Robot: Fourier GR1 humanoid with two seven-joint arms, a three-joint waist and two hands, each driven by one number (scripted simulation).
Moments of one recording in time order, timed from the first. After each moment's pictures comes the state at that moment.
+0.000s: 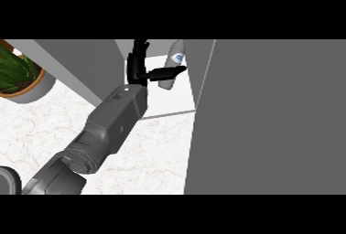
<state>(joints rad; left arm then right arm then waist) -1.19 0.01 -0.22 -0.04 0.76 0.40 -0.71 0.23 -0.40 -0.52 -2.21 -0.76 0.35 0.16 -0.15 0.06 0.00</state>
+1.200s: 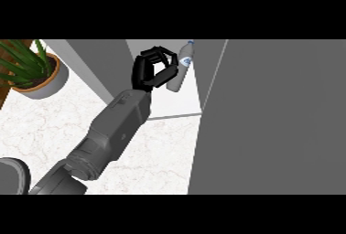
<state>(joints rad) -1.11 0.00 -0.27 -0.16 0.73 0.23 -0.83 0.26 -0.38 -0.52 -2.29 -0.73 0.37 0.20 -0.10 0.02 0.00</state>
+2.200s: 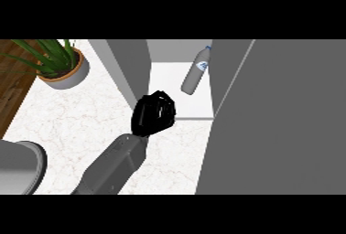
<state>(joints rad) -0.63 0.02 -0.49 -0.65 0.79 0.06 -0.77 0.28 -0.40 -0.48 -2.33 -0.76 0.43 0.30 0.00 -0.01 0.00</state>
